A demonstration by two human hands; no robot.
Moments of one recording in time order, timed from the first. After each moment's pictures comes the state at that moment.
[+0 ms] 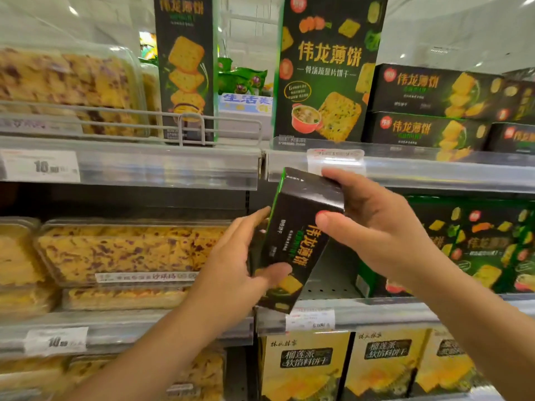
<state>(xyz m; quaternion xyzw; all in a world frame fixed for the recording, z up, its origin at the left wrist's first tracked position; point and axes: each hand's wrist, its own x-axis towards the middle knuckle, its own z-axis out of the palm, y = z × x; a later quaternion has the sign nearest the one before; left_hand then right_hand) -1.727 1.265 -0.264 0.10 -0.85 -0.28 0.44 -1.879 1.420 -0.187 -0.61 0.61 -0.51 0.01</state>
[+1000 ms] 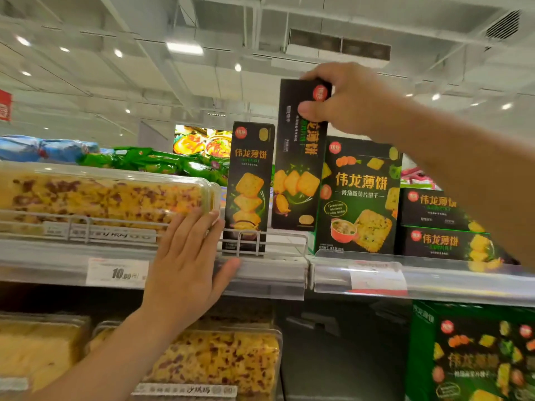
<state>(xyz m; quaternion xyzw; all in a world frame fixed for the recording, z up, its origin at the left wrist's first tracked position) -1.672 1.134 -0.165 0.16 -0.72 0.31 0.60 -1.820 1.324 0.088 -0.62 0.63 -0.37 -0.30</state>
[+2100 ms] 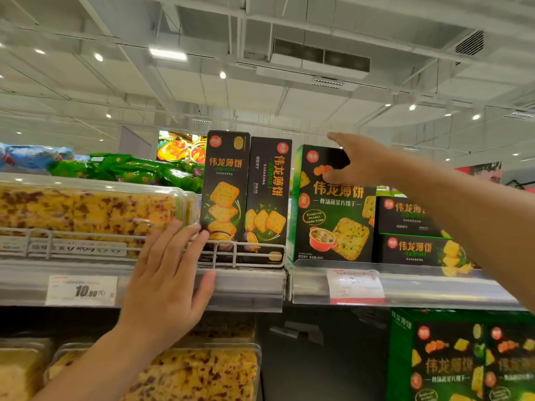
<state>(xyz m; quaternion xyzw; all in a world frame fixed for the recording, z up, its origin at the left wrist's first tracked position) -1.677 1.142 -0.164 0.14 -0.73 0.29 0.60 -1.913 1.331 0.063 -0.53 0.78 -0.20 -0.29</state>
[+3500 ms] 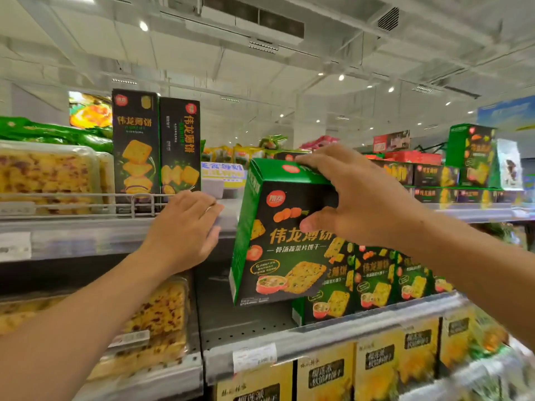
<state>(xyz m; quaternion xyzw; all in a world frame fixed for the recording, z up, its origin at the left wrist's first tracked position) -1.757 1.221 -0.138 0.03 -0.84 0.30 0.45 -1.836 1.522 -0.062 -0.54 0.73 -0.16 -0.39</state>
